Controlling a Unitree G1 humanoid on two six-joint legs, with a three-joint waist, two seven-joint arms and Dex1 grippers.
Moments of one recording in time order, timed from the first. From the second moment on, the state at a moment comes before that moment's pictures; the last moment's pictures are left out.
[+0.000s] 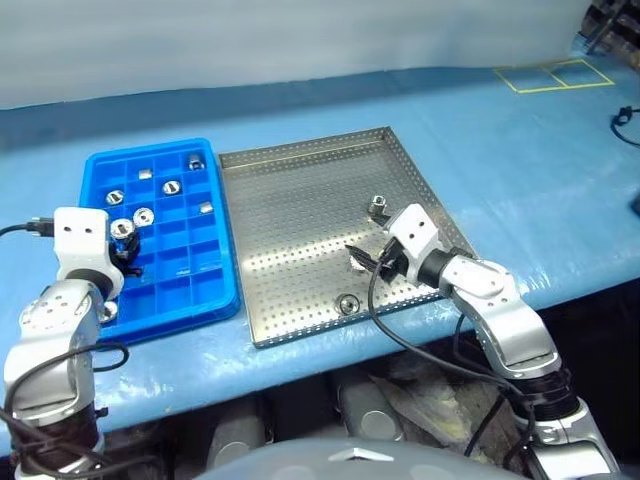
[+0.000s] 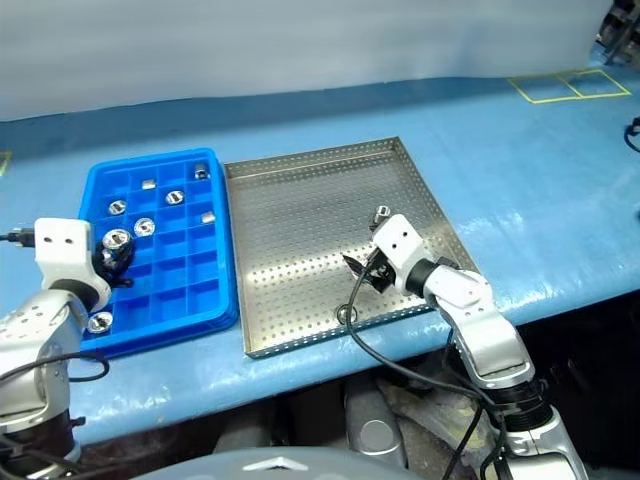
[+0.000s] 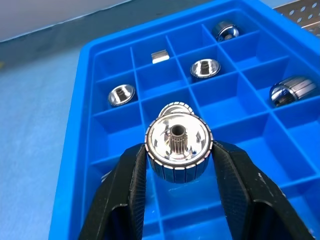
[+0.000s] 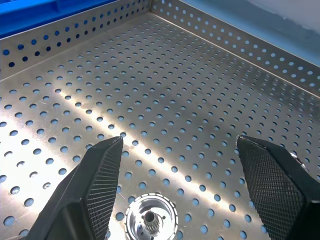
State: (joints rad) left arm 0.01 0.44 0.43 -0.56 -0.18 0.95 -0.19; right arm -0.19 -0.48 0.15 -0.36 0.13 0.53 0.58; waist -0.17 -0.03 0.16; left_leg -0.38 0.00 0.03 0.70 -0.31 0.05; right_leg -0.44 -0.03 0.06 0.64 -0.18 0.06
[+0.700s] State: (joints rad) left arm 0.03 0.41 0.37 -0.58 -0.21 0.98 -0.22; right arm -0.19 -0.48 0.15 -0.36 0.13 0.53 0.59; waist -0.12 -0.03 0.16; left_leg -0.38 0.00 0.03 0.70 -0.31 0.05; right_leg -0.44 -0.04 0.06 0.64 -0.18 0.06
